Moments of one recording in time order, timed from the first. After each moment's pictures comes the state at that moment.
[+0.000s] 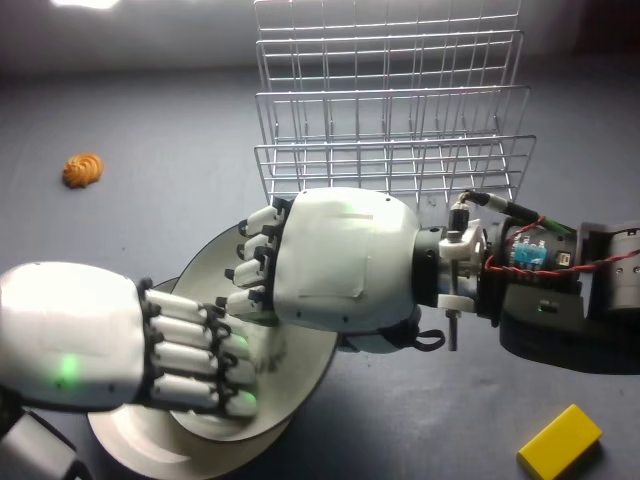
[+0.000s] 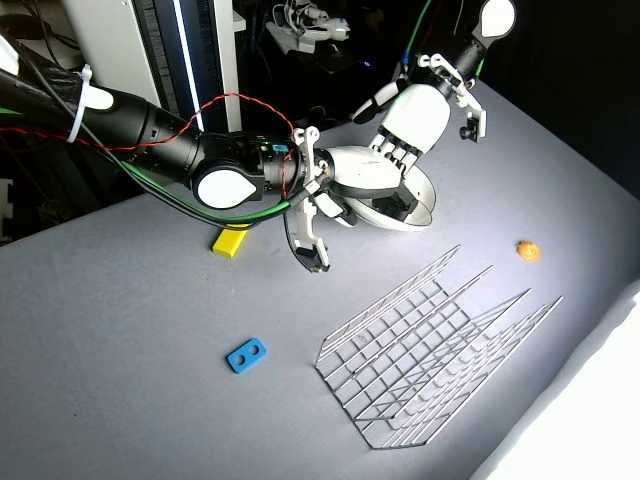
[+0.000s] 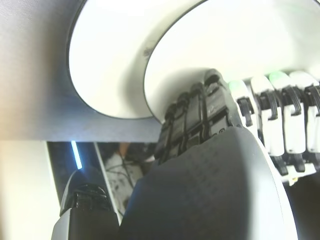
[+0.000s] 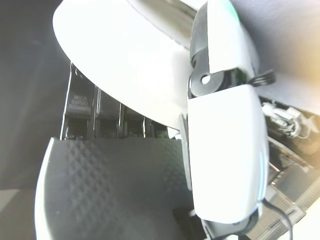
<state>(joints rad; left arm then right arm) 0.80 -0.79 1.07 1.52 -0.68 -0.05 -0.48 -1.37 1.11 -0.30 0.50 -1.25</state>
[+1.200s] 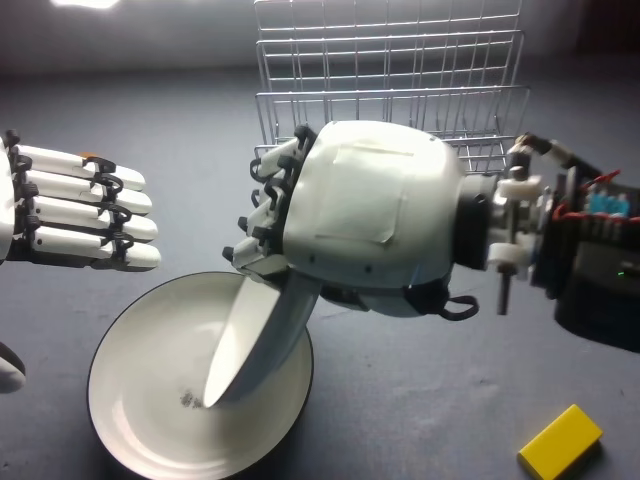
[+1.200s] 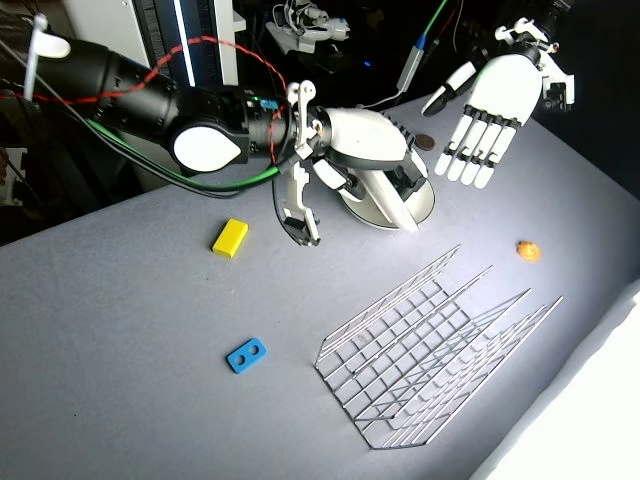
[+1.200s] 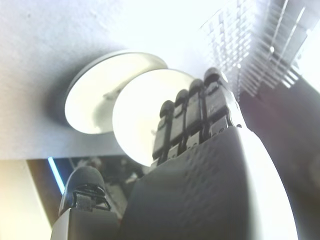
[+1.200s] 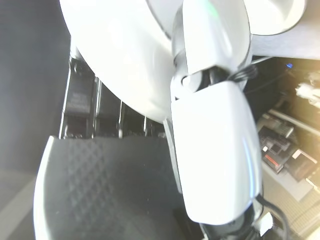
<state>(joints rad) 0.67 -0.72 1.31 1.52 -0.90 -0.05 -0.36 -1.20 0.92 -0.20 0.47 -1.24</state>
